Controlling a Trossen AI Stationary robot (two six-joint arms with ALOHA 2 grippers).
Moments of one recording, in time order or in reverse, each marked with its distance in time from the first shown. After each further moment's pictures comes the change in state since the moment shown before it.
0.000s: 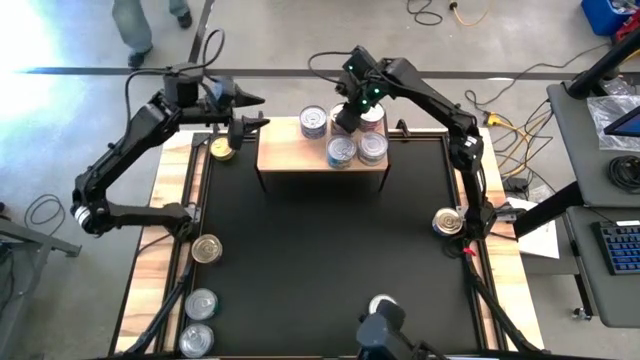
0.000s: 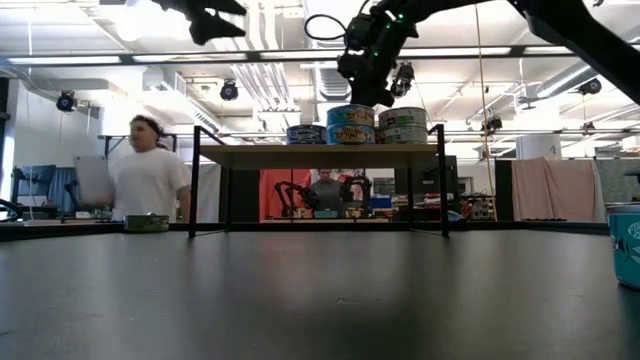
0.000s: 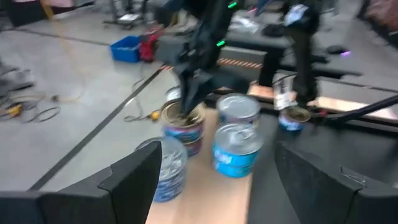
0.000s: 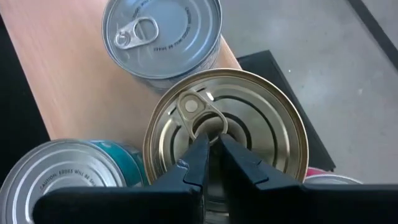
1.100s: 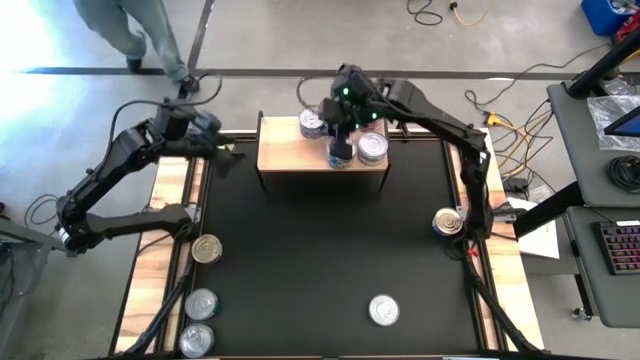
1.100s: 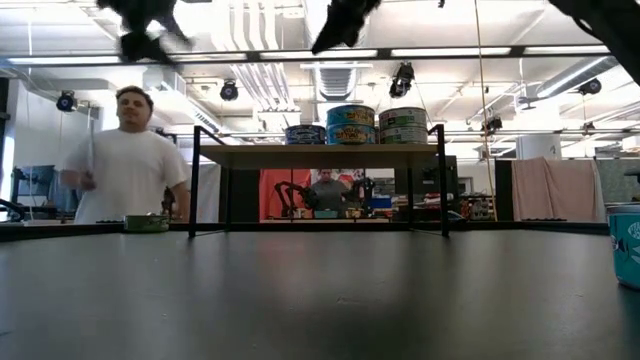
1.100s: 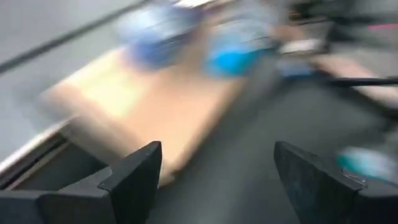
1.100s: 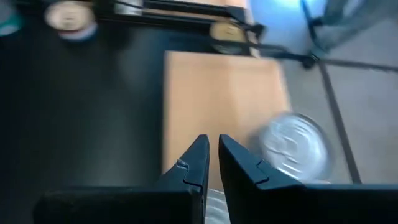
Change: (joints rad) left arm -0.110 -0.236 -0.145 -0.390 -0.258 -0.283; right arm 0.269 -0.136 0.000 0.146 0.012 -0.241
